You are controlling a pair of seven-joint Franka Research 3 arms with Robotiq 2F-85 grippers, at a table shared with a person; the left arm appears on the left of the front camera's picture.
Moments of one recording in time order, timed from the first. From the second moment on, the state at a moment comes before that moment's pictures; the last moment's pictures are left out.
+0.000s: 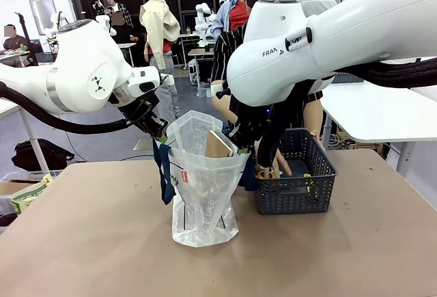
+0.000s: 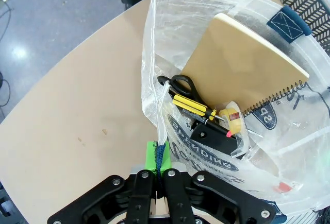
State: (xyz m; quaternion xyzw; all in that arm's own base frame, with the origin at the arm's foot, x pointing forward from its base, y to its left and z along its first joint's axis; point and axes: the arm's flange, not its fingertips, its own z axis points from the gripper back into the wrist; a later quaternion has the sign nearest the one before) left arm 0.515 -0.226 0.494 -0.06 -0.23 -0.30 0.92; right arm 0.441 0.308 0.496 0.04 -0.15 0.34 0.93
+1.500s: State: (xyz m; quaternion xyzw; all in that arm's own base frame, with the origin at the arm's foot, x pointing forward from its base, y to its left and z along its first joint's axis) left arm 0.515 -0.226 0.494 -0.06 -0.23 -0.30 0.92; right arm 0.441 0.308 0.496 0.04 -0.15 0.34 0.93
